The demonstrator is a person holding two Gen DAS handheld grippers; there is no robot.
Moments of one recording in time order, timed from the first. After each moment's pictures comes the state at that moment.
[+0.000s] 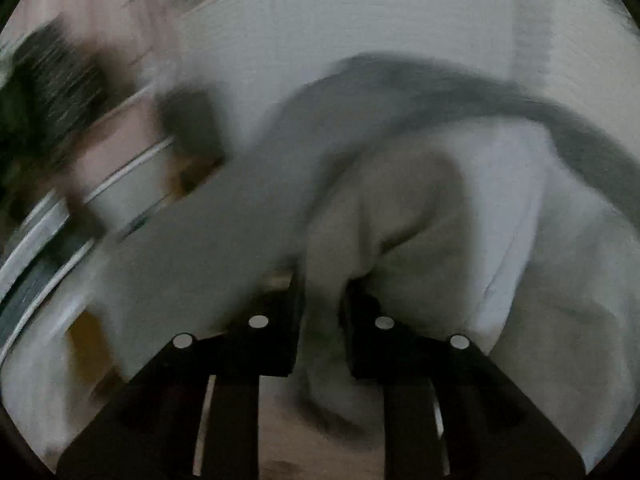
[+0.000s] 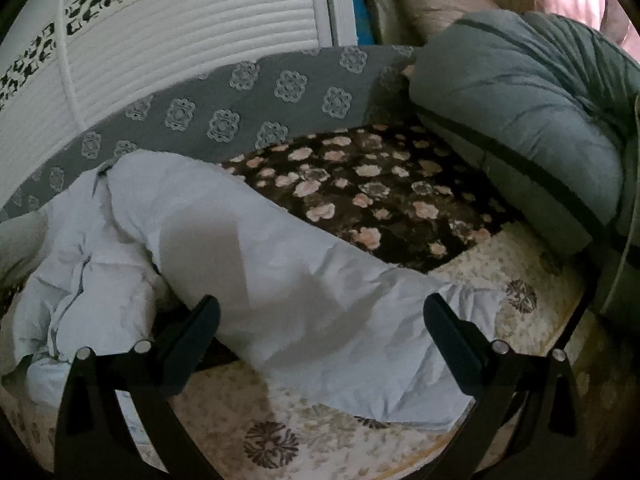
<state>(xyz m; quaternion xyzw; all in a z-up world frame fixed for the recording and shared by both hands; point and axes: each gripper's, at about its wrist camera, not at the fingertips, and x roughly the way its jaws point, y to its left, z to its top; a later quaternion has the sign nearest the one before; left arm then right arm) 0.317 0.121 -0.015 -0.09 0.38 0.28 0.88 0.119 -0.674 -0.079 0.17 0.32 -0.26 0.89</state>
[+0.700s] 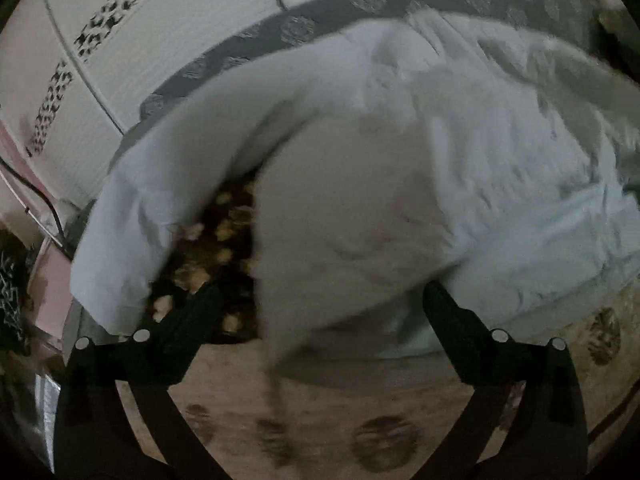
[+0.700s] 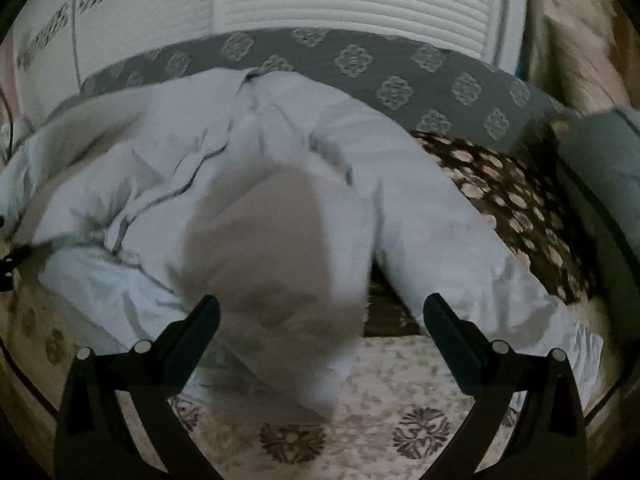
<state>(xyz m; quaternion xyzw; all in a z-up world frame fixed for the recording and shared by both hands) 0.237 -0.149 -0.137 0.23 0.38 0.00 0.90 0.182 -0.512 -0.096 0.01 0.37 -0.09 0.92</state>
